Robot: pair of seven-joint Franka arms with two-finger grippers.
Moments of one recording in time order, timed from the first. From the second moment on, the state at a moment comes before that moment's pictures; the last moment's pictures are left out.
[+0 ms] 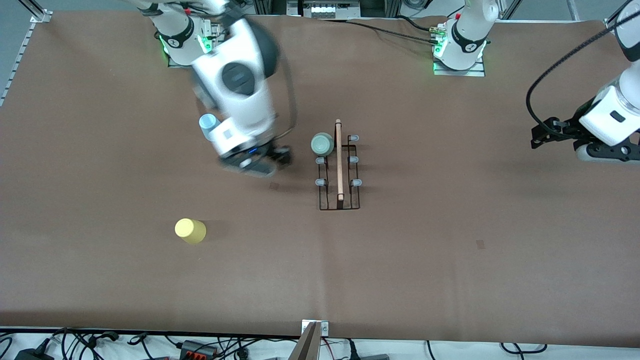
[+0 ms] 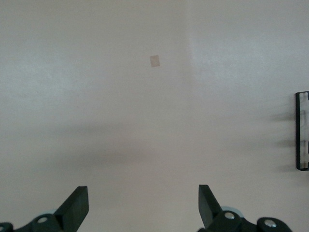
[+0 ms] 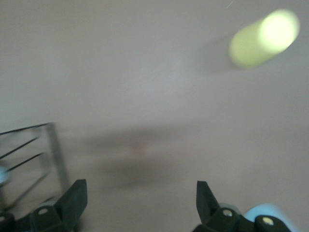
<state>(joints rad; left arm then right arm) 0.05 0.00 -0.06 -1.74 0.02 1.73 0.05 0.32 0.40 0.24 -1.66 -0.20 2.05 0.78</state>
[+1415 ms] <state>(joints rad) -0.03 -0.05 -0.01 -1.81 0.02 1.76 0.04 0.05 0.68 0.13 -1.68 -0.20 2.50 0.12</state>
